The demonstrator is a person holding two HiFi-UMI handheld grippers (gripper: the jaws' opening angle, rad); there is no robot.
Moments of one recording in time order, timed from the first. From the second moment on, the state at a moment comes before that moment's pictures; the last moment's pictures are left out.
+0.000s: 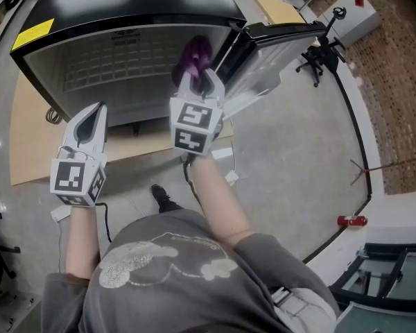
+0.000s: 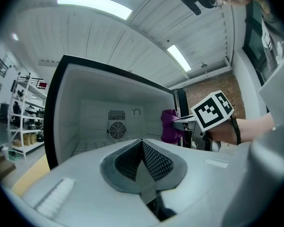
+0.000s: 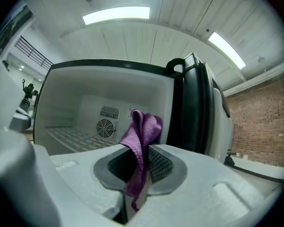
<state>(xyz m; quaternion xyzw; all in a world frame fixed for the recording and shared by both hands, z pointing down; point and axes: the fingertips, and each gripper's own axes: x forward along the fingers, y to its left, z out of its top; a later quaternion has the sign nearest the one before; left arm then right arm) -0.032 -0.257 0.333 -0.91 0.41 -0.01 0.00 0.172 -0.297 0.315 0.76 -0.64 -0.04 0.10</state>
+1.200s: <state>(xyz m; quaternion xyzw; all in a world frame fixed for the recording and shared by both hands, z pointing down) -0.144 -0.233 0.403 -0.88 0.48 -0.03 -0.02 -0.042 -0.245 0.432 0.57 -0.81 -0.05 0.12</state>
